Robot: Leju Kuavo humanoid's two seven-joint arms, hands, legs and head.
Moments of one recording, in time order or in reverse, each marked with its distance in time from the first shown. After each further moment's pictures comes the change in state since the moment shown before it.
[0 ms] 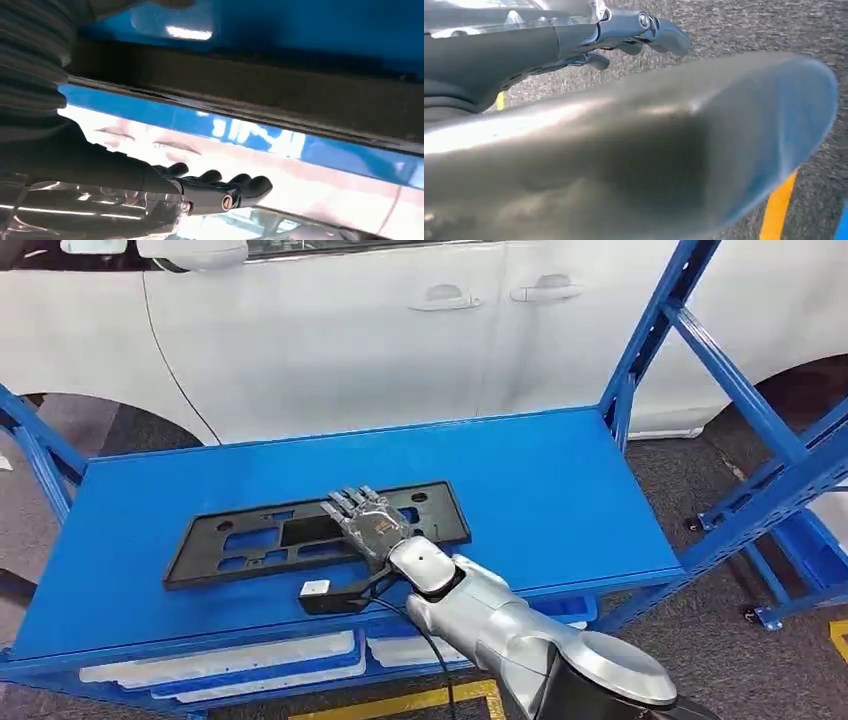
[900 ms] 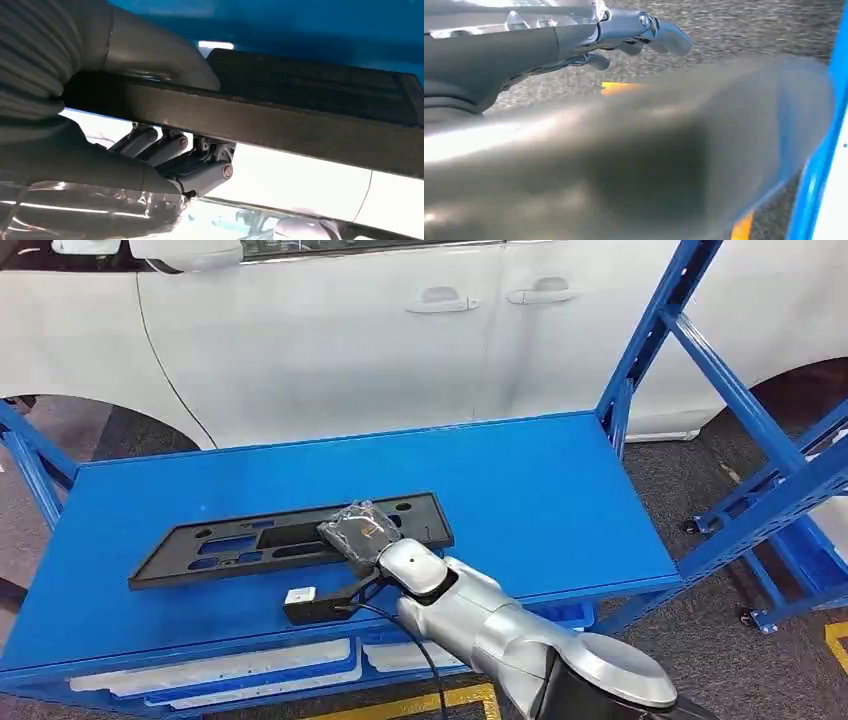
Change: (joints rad) left arm 0.000 0.001 0.002 0.000 -0.008 -0.018 -0.105; right arm 0.004 0.001 0.016 -0.067 -0.061 0.001 -0.020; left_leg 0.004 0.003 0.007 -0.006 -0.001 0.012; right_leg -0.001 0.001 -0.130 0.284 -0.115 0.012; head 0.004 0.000
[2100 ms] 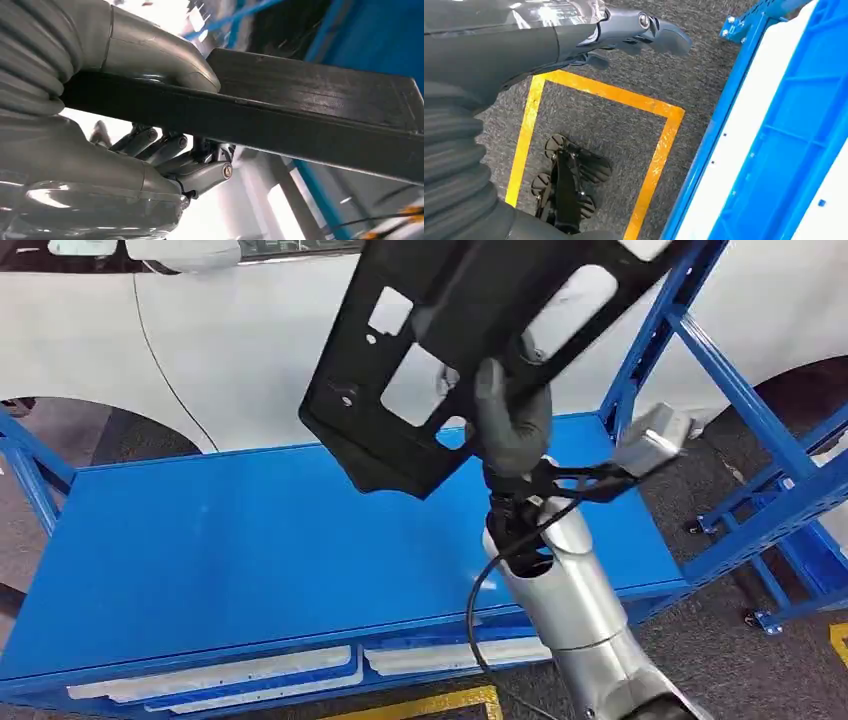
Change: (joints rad) left arm 0.012 -0.002 0.163 0.000 0.135 -0.070 -0.293; right arm 0.309 -0.208 -0.902 -1.111 -1.168 0.619 -0.513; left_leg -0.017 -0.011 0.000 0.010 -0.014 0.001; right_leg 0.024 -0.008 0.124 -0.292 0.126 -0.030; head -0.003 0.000
